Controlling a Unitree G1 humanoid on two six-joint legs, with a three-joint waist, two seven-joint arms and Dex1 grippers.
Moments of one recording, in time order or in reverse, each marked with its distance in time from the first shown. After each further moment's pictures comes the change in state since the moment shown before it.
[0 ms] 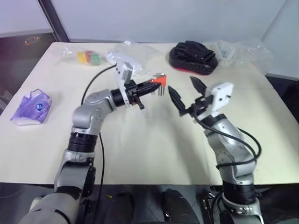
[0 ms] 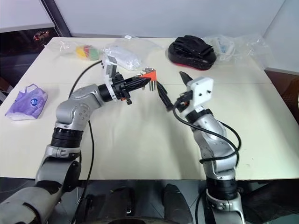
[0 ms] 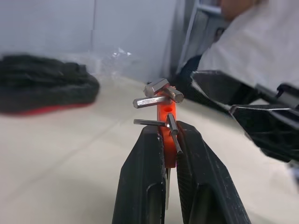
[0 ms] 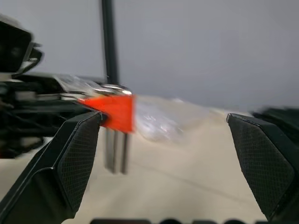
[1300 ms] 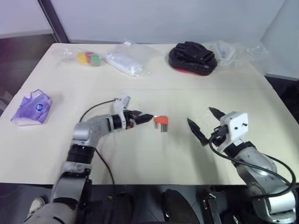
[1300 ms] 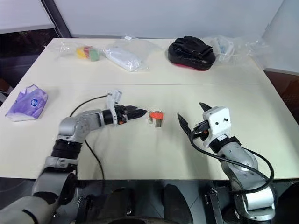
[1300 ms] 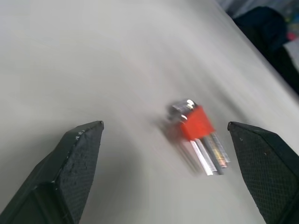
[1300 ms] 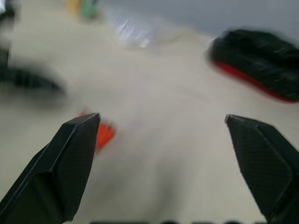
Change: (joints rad) left arm 0.116 0.123 -0.037 0.040 0.062 0.154 0.101; right arm 0.332 -0.339 -0.064 -0.187 0.016 0.160 0.086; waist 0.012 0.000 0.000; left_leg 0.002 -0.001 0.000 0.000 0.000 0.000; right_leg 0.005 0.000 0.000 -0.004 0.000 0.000
